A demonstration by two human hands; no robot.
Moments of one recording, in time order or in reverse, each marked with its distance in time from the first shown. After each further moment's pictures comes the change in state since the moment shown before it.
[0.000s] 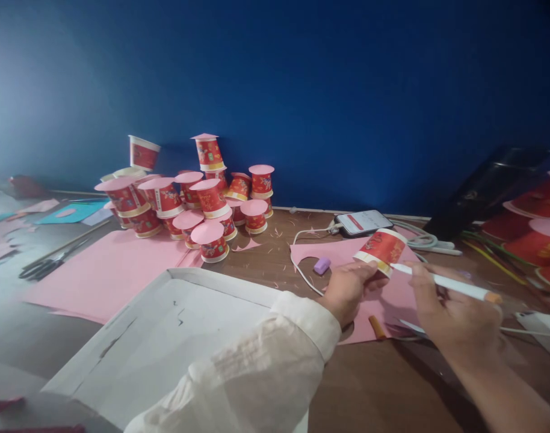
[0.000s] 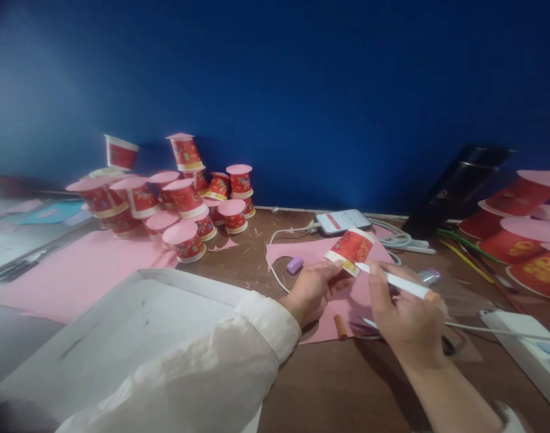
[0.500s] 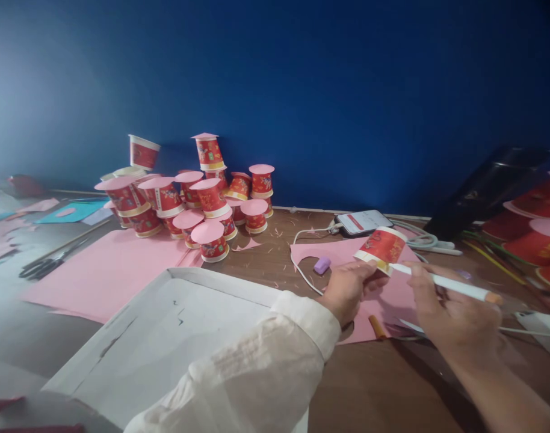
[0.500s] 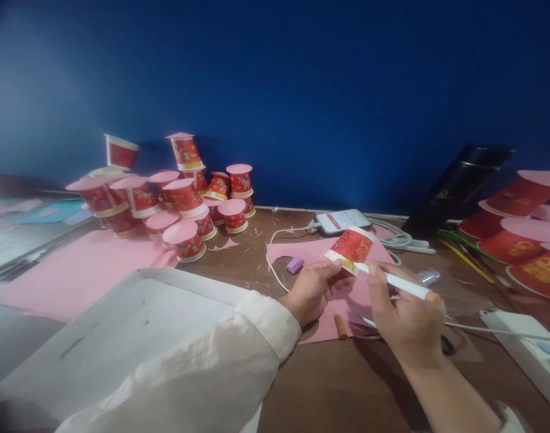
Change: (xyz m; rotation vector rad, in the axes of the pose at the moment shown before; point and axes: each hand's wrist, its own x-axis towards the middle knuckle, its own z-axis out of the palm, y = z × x) left_hand -0.003 0.002 0.001 0.011 0.004 -0.011; right_hand -0.004 0.001 0.000 0.066 -0.024 0.022
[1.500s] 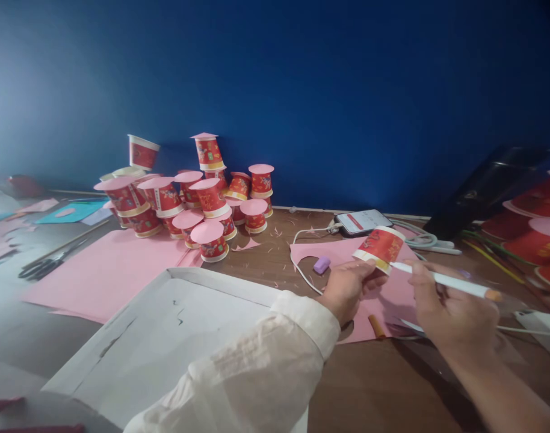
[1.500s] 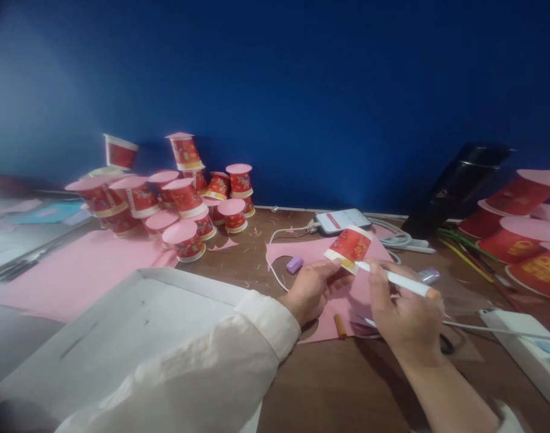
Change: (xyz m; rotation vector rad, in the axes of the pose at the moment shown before) left_hand -0.004 0.003 0.003 -0.032 0.012 0.028; right_hand -0.008 0.006 0.005 0.026 -0.051 0.171
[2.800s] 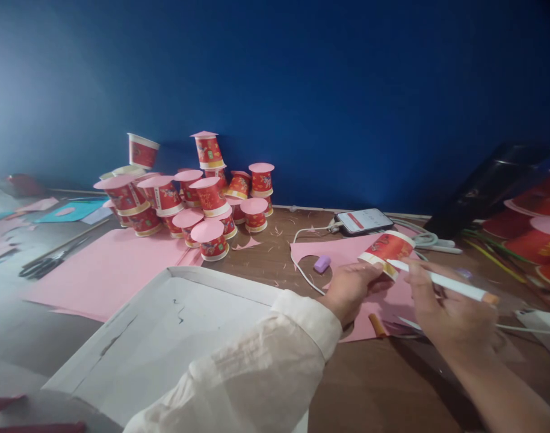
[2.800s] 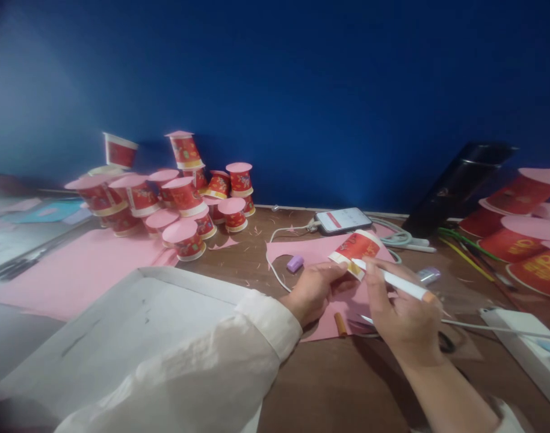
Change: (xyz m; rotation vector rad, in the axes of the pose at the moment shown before) left_hand 0.003 -0.006 -0.004 0.062 -0.074 -0.037; right_hand 0.002 -0.008 -0.002 0.046 0.029 -0.071
